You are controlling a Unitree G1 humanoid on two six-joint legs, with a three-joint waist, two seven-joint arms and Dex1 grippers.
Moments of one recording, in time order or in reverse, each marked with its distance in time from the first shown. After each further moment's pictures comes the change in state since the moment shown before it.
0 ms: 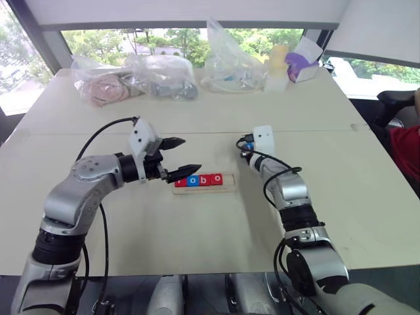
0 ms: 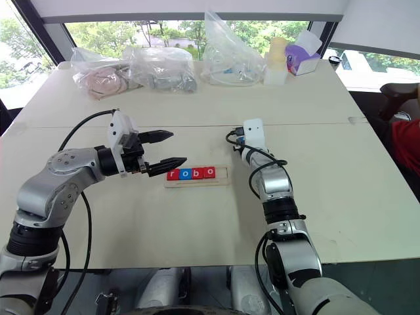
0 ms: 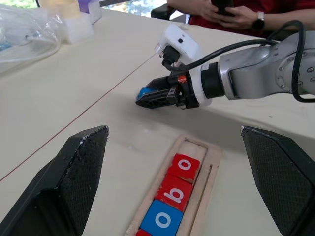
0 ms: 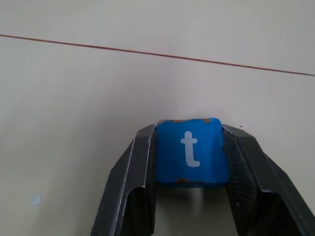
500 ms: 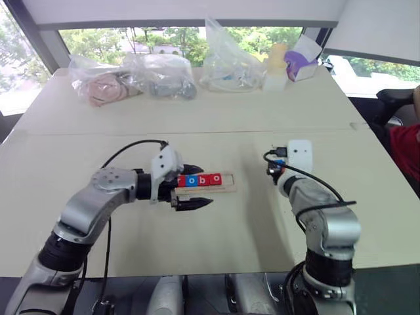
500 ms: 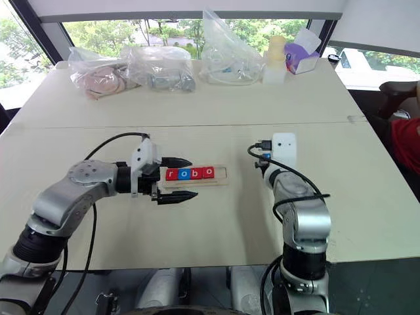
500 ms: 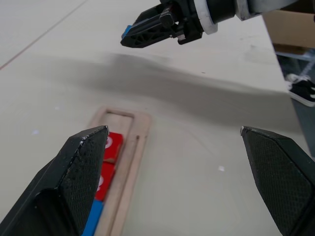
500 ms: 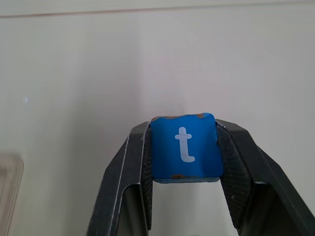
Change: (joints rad) left arm 0.008 0.014 -0.193 -0.010 0.056 -0.044 -0.152; right arm 0.313 0.046 -0.103 -0.899 0.019 0.709 -0.081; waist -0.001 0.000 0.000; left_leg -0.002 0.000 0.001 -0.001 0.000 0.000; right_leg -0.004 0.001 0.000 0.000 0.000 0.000
